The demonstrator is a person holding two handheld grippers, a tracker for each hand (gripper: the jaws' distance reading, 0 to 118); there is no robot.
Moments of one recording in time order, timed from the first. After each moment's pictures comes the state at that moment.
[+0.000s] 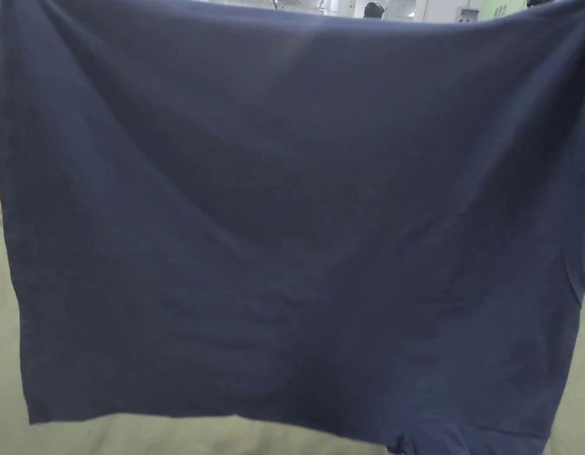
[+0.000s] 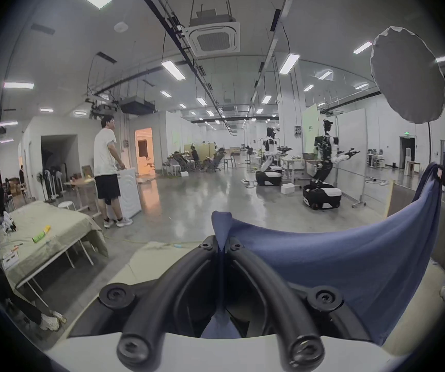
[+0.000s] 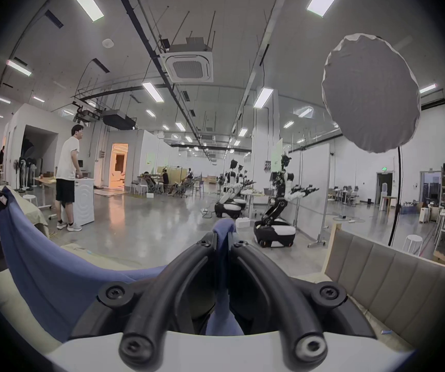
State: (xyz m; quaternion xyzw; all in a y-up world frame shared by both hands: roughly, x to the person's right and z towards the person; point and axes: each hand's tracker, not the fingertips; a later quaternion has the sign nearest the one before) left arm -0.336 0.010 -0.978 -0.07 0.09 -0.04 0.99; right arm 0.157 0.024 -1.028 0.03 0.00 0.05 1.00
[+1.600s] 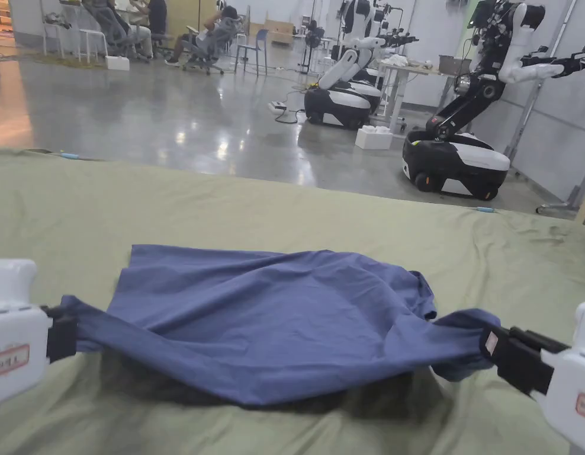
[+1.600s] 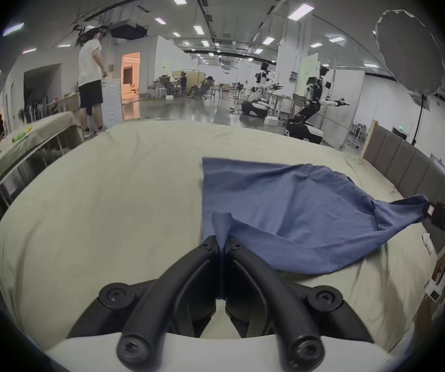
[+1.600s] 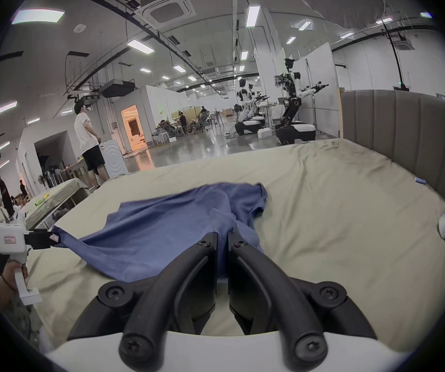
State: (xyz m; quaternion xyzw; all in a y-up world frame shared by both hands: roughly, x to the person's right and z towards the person) left arm -0.307 -0.347 -0.764 -0.28 0.03 0.06 0.96; right arm 0.200 -0.319 -0.768 -0.20 0.08 -0.08 0.97
